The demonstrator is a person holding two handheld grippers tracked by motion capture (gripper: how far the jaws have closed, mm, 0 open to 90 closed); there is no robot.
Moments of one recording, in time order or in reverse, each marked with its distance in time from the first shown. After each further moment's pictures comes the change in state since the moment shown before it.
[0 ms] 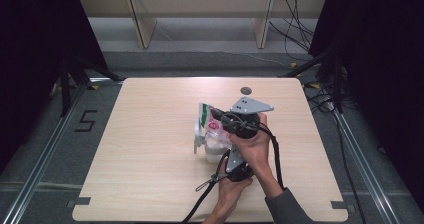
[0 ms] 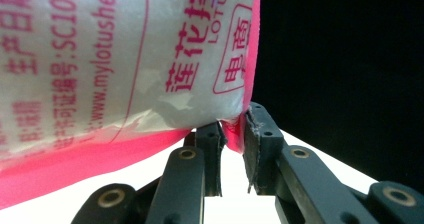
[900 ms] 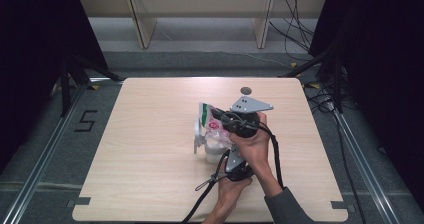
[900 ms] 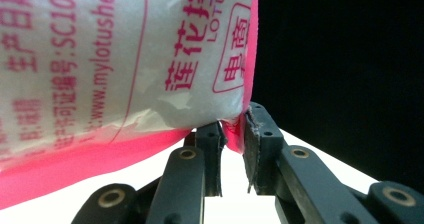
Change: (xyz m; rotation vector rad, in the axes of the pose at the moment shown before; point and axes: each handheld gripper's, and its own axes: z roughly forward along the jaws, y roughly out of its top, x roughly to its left) left arm 0.001 -0.001 0.001 -0.010 -0.027 -0.006; right arm -0.001 -0.001 0.002 0.020 0.011 0.015
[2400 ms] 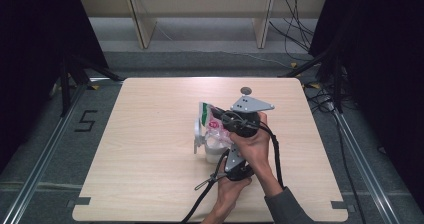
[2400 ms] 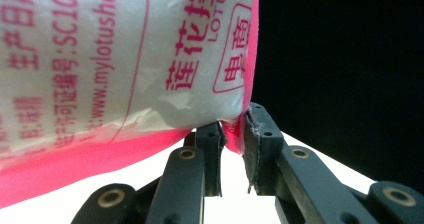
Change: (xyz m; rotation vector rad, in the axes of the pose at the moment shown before) left arm 0.001 0.001 -0.001 -0.008 -0.003 -0.006; right arm -0.001 0.001 -0.001 -0.021 -0.006 -0.011
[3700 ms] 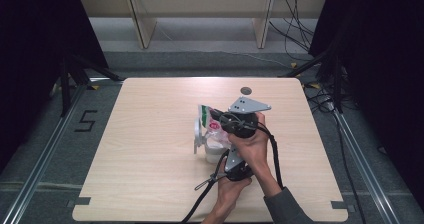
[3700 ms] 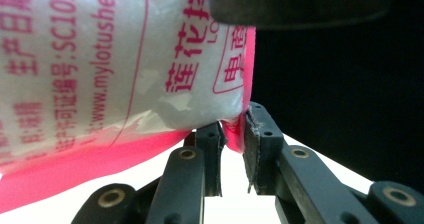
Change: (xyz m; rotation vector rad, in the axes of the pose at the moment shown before) left arm 0.000 0.000 -0.001 0.013 0.010 0.006; right arm 0.003 -0.002 0.003 0.035 0.019 0.017
